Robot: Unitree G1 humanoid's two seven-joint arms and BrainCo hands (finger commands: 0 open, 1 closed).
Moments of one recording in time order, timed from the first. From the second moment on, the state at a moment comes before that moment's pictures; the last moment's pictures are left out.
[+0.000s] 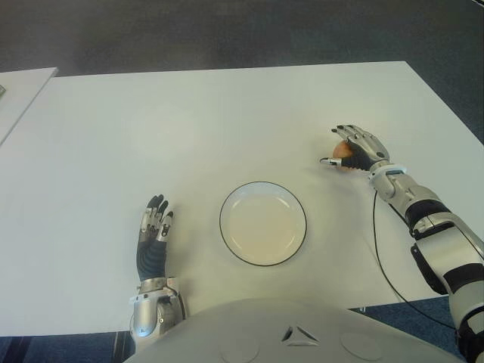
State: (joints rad) left arm 0.64 -0.08 0.07 0.05 -0.20 -0.58 -0.12; right arm -0.63 -0.61 0.52 1.20 -0.74 -0.49 -0.41
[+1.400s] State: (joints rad) left arm 0.69 -0.07 0.05 0.00 -0.15 -0.58 -0.09; right arm -0.65 -0.62 0.59 1.22 -0.75 -0.47 -0.42
